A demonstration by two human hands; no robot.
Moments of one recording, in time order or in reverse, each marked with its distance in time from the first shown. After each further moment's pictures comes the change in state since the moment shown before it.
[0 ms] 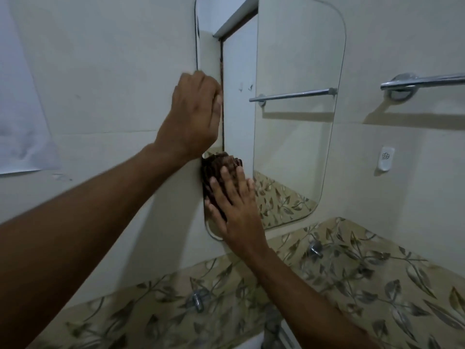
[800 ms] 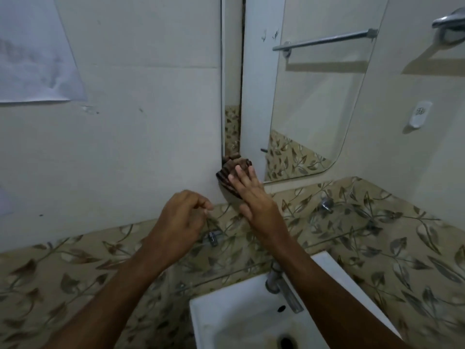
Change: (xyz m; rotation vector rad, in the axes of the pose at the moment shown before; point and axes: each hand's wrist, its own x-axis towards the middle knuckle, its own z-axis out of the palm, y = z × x) left_hand -0.260 0.056 -0.046 -0.371 -0.475 -0.571; right_hand -0.084 -0.027 -0.038 0.399 -0.417 0.196
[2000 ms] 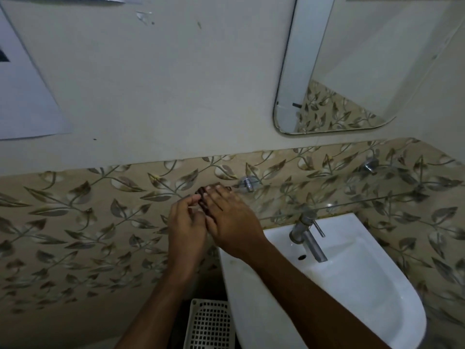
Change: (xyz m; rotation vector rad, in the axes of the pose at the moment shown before) left_hand -0.130 -0.039 0.035 -0.245 0.336 -0.772; right_hand -0.074 -0.106 0.115 -0.226 -0.534 0.007
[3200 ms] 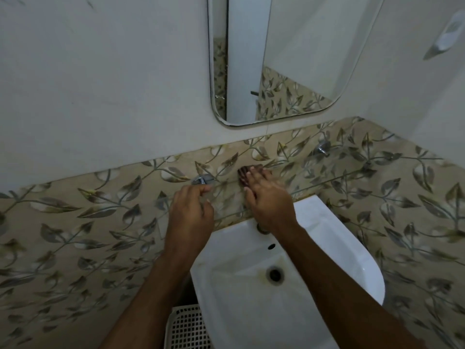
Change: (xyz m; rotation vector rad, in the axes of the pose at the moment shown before) left_hand 0.004 0.035 0.083 0.301 -0.252 0.362; right_hand -0.052 0.149 -0.030 -0.022 0.140 0.468
